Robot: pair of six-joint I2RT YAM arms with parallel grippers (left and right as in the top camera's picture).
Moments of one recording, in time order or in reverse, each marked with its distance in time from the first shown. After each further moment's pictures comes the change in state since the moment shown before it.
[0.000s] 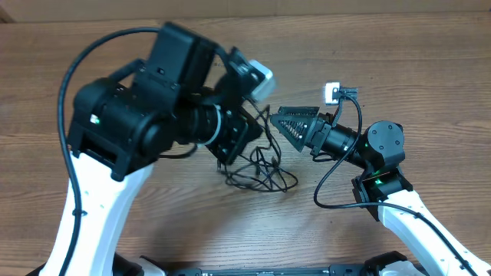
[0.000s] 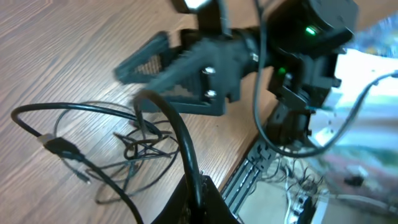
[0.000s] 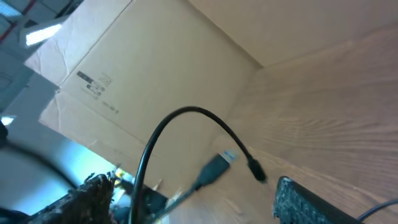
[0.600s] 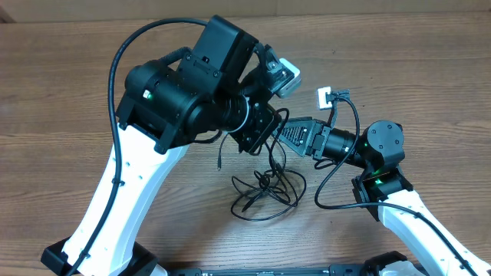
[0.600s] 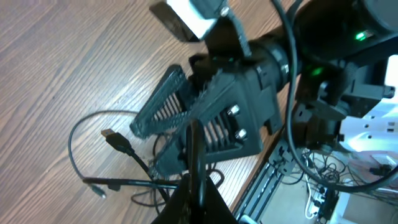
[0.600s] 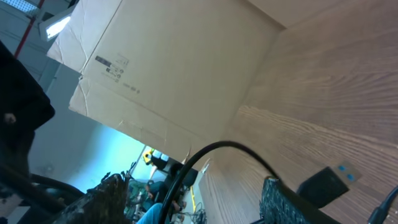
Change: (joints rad) left arm -0.048 0.100 0.001 0.066 -0.073 0.021; right arm 0.000 0.001 0.000 -0.018 -0.140 0.106
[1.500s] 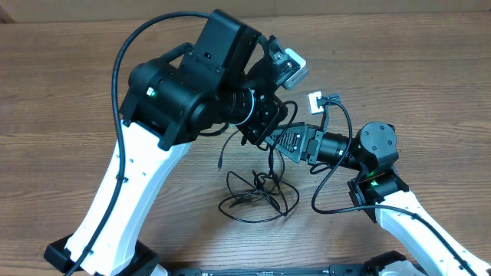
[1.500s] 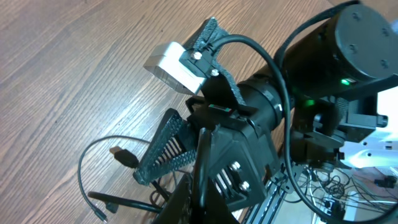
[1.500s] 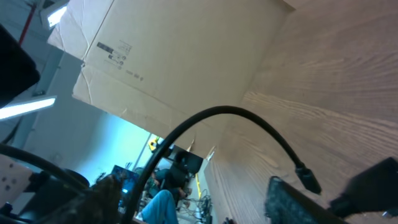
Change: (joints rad) left arm 0.000 0.018 0.000 0.080 0.016 -0.004; right arm 0.046 0.000 0.000 -0.016 -0.010 -0.002
